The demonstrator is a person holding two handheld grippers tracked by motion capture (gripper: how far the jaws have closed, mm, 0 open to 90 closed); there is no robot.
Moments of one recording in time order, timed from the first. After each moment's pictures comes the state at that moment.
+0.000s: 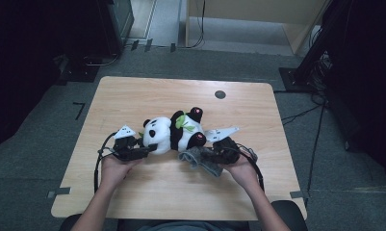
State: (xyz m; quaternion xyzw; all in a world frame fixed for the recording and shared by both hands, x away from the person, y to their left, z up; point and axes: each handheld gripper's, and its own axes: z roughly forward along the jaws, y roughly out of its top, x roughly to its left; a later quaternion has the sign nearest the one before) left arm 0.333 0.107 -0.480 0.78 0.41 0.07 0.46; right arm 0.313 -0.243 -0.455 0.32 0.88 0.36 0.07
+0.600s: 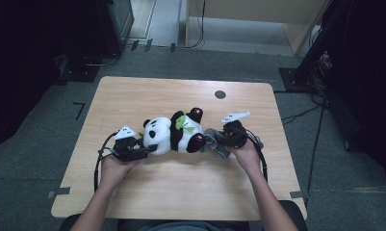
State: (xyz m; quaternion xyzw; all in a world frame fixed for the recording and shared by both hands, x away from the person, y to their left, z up) left arm 0.332 0.107 -0.480 0.79 0.41 0.08 0.46; right arm 0.367 -0.273 -0.461 0.40 0.84 0.36 0.09
